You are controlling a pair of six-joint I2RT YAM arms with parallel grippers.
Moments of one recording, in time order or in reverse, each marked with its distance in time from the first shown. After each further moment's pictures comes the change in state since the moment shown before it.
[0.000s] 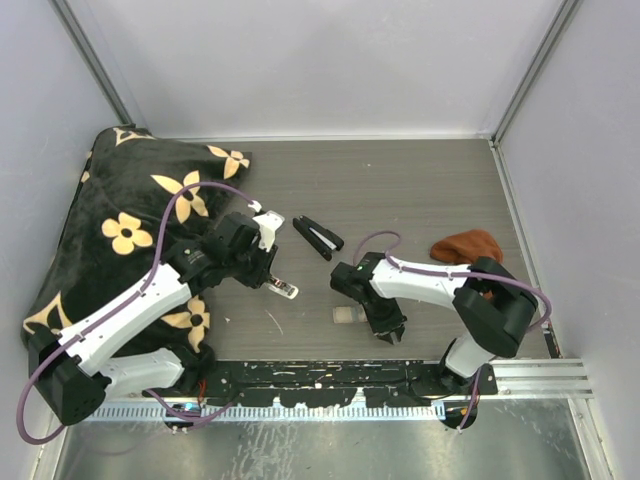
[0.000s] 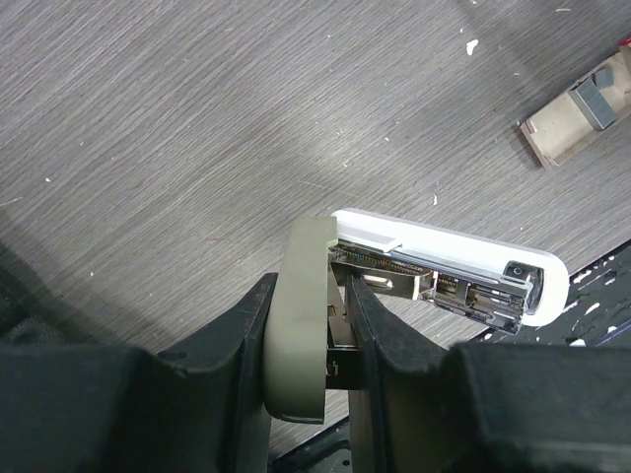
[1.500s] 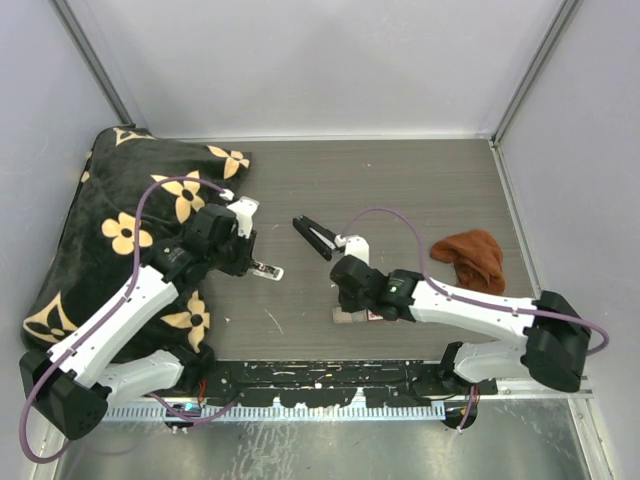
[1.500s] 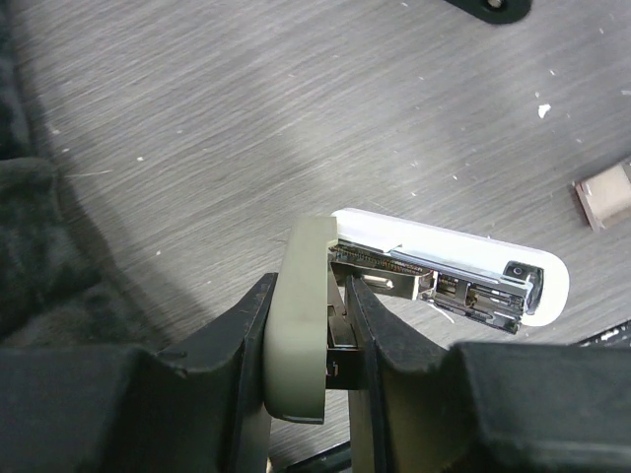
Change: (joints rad) left arm 0.155 -0.081 0.000 -0.003 -0.042 -0.004; right arm 0.128 -0.292 -0.076 0.675 0.185 0.011
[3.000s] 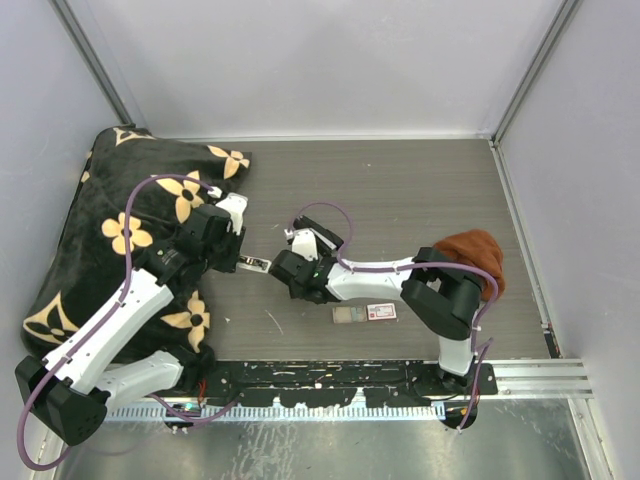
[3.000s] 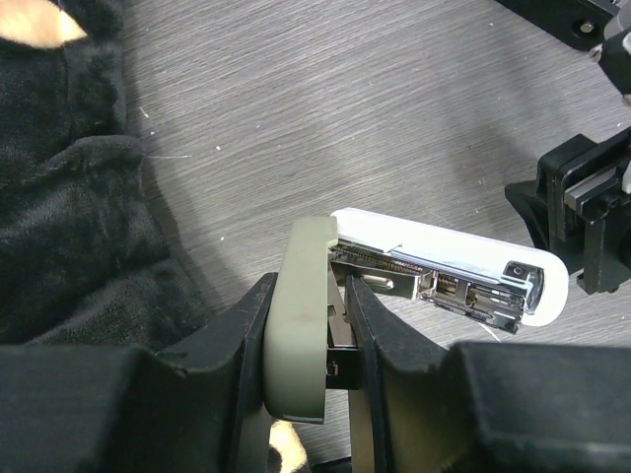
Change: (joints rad) left arm 0.010 -0.018 0.008 -0.022 -0.141 0.000; right arm 0.029 0.573 0.333 0.138 0.140 0.044
